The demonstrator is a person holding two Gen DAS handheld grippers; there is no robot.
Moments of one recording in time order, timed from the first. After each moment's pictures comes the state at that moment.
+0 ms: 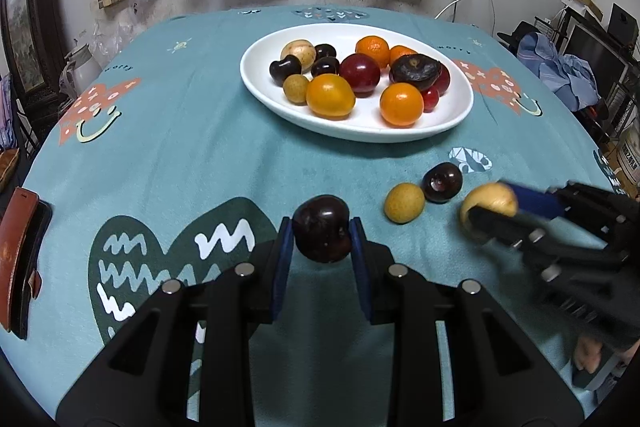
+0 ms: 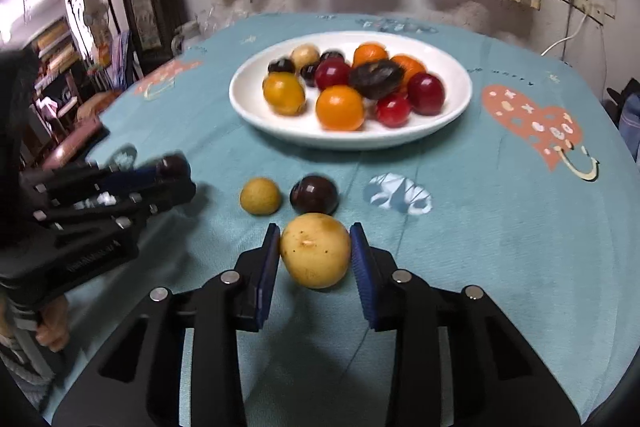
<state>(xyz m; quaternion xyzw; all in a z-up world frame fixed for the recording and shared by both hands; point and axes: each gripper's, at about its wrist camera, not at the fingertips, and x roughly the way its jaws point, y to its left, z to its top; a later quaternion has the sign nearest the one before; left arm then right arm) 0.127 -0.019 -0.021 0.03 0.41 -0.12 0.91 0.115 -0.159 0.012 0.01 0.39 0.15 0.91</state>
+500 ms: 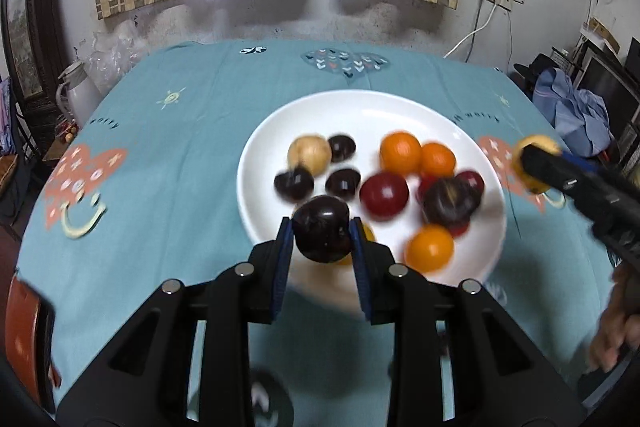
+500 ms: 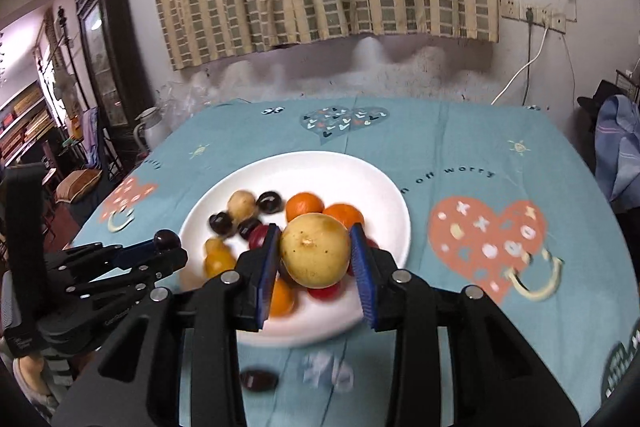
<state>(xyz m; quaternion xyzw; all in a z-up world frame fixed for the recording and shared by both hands) 0.243 -0.032 0.021 0.01 0.40 -0.11 0.91 0.238 -0.187 0.064 0.06 0.34 0.09 0.93</state>
